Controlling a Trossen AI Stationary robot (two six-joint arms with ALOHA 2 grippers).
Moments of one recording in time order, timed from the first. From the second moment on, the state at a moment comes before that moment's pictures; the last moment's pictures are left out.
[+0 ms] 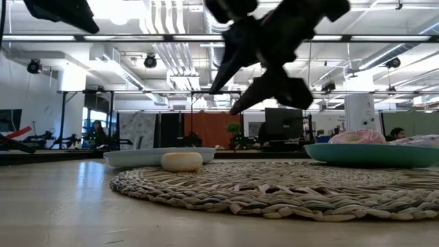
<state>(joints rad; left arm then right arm) -0.72 1.22 1.01 -0.79 -0.70 -0.96 0.23 1.80 1.17 -0.21 0.07 1.20</state>
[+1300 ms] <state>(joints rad) -0.73 1.10 1.01 -0.95 -0.89 -1.04 0.31 2.26 1.74 -0.66 0.31 0.18</state>
